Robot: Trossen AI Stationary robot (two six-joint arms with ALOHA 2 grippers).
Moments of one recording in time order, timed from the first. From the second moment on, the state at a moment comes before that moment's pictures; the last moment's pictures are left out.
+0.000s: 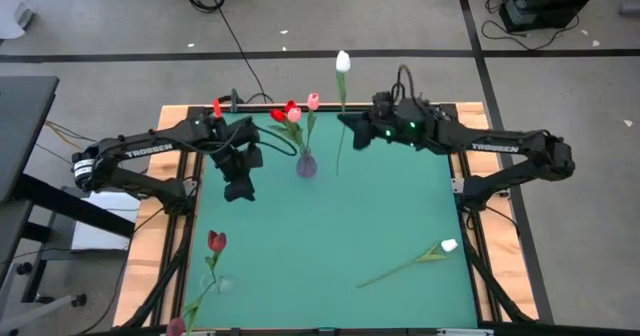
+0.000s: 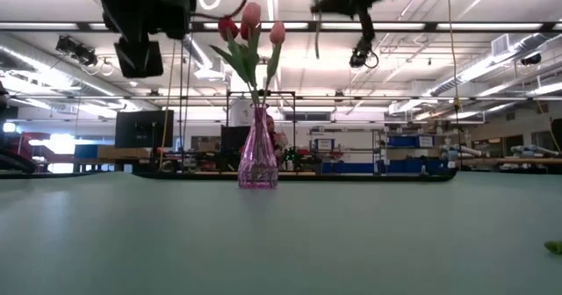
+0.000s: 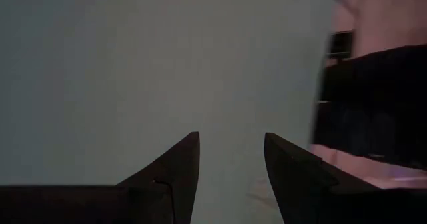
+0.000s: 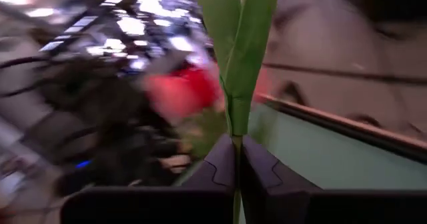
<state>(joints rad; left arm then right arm) 0.34 1.20 1.05 -1.10 0.60 -0.06 -0.26 1.27 1.04 0.08 0.14 0.62</state>
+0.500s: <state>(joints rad) 0.19 0.96 1.12 -0.53 0.62 -0.45 0.03 1.32 1.04 0.31 0.10 0.41</state>
